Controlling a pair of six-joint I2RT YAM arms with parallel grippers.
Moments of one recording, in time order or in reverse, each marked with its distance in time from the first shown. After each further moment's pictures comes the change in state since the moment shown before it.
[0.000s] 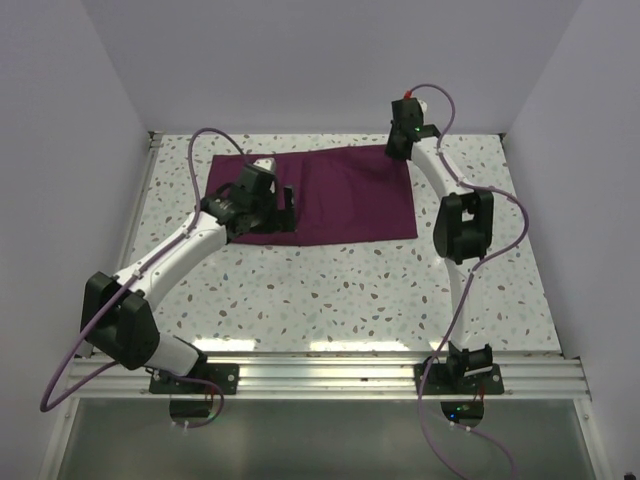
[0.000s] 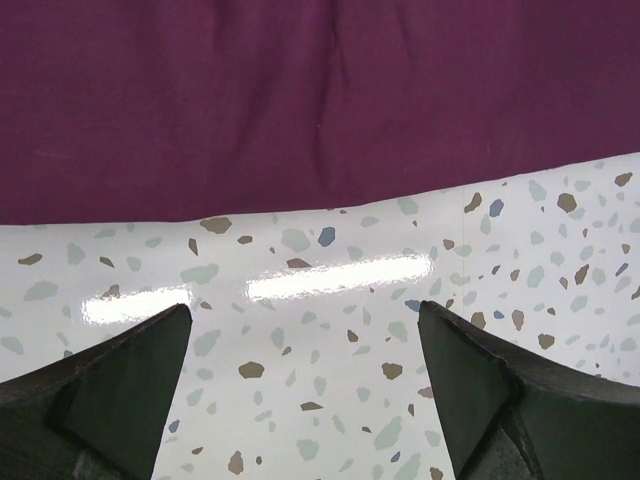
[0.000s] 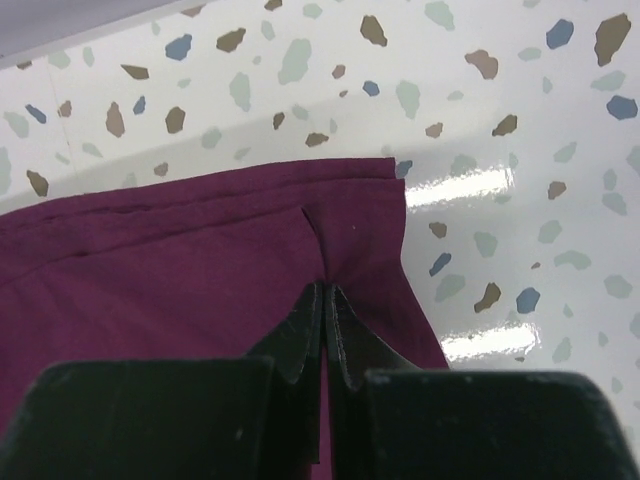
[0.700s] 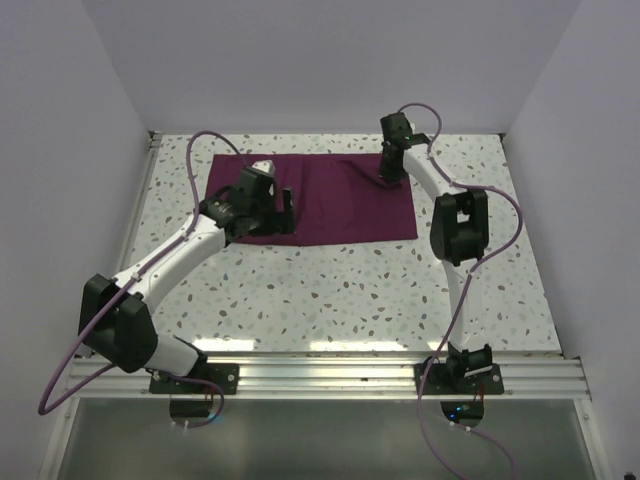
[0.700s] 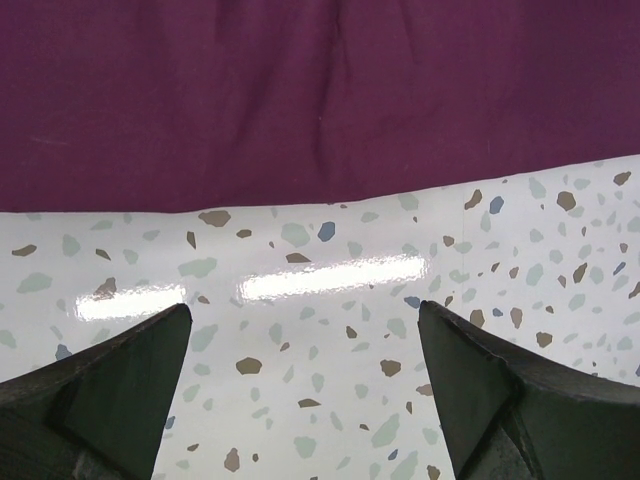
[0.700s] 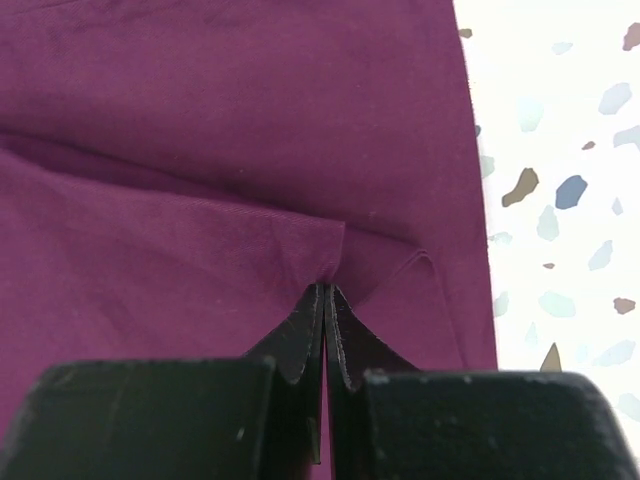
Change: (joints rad) left arm 0.000 -0.025 -0.029 0.014 0.001 -0.014; right arm 0.040 -0.024 -0.129 -0.122 -0.012 -0.001
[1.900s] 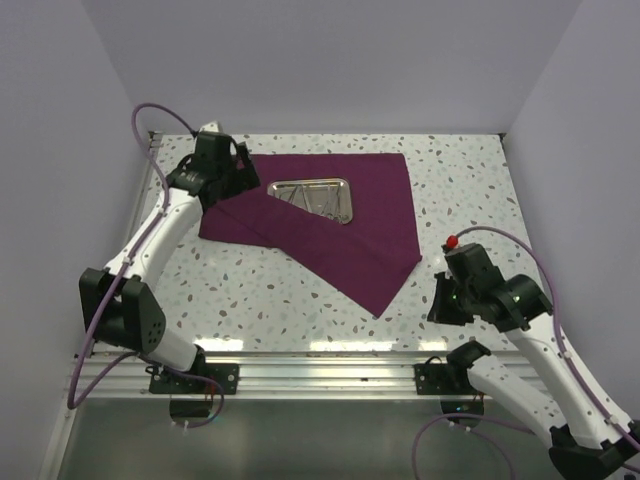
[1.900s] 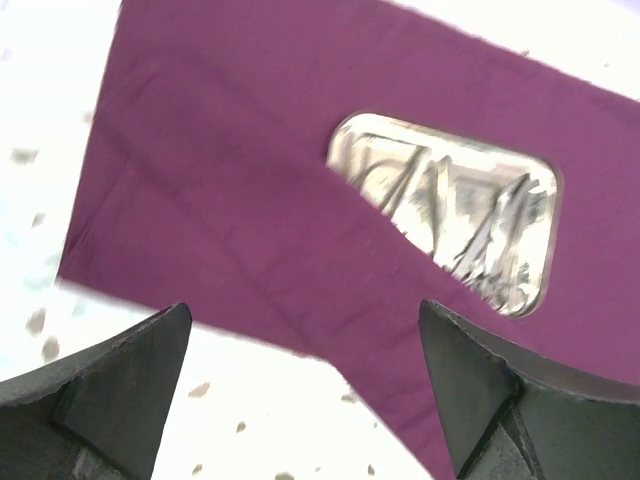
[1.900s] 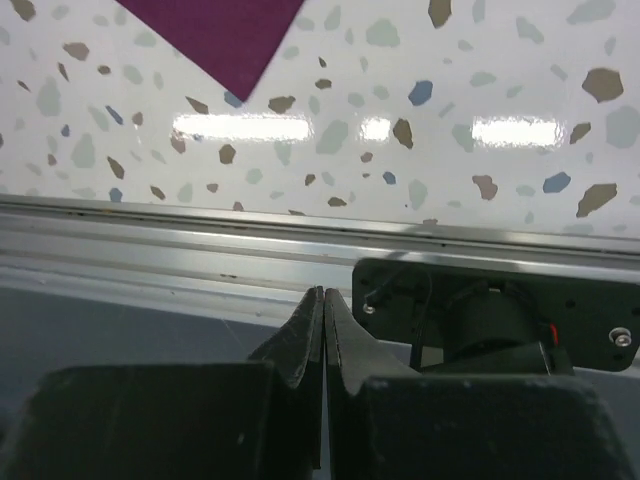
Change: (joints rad) left arm 0.258 0.109 0.240 0.014 -0.071 -0.015; right arm 0.240 -1.629 -1.204 -0.526 -0.234 0.190
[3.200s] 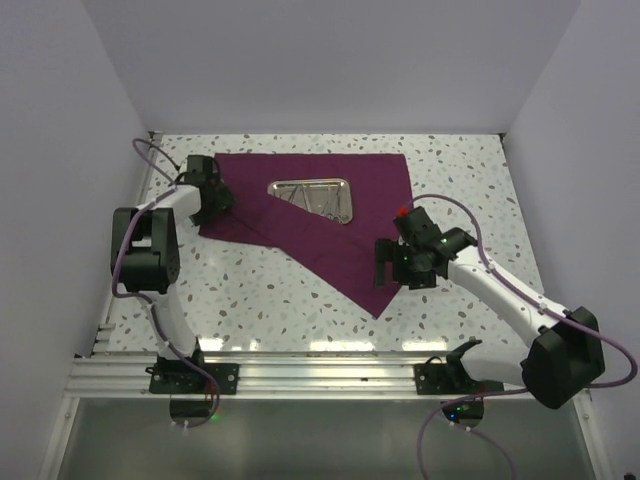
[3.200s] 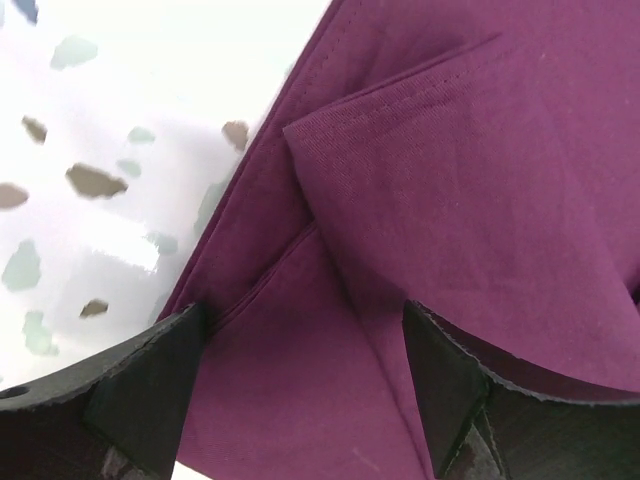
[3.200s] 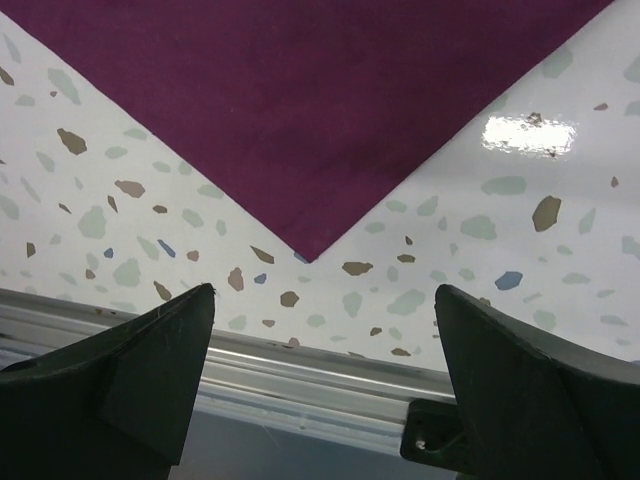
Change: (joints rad) left arm 0.246 0.387 -0.158 0.294 -0.003 -0.055; right arm 0.033 0.481 0.004 0.406 -0.022 -0.030
